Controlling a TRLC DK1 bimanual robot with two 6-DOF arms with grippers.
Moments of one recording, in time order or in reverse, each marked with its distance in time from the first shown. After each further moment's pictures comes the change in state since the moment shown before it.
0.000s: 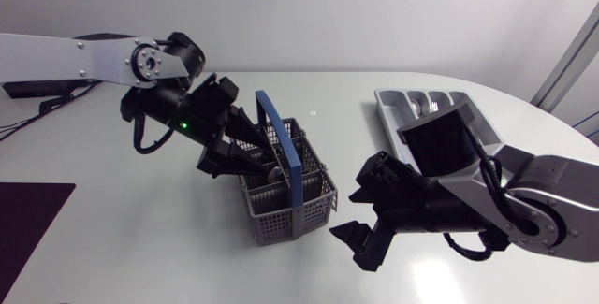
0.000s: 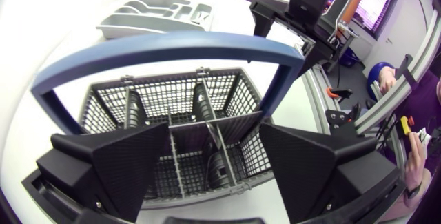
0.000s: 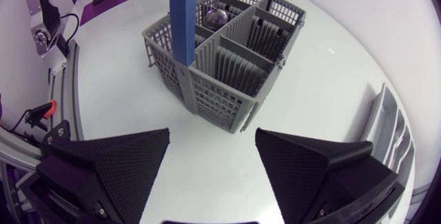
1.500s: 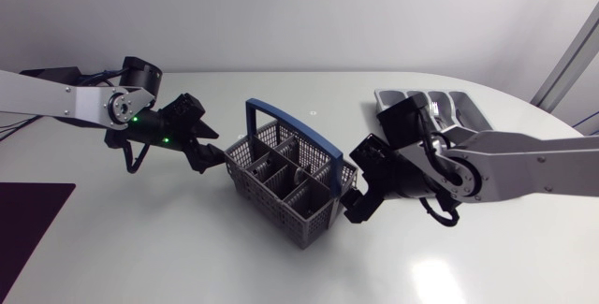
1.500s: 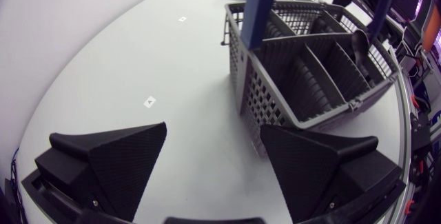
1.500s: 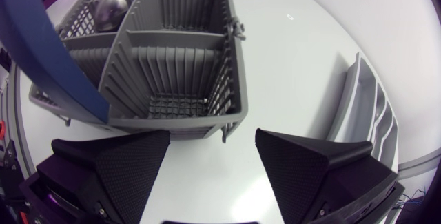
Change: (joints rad) left arm 0.184 0.026 -0.243 0.562 -0.291 -0.252; right arm -0.131 0.314 0.121 0.126 0.178 -0.026
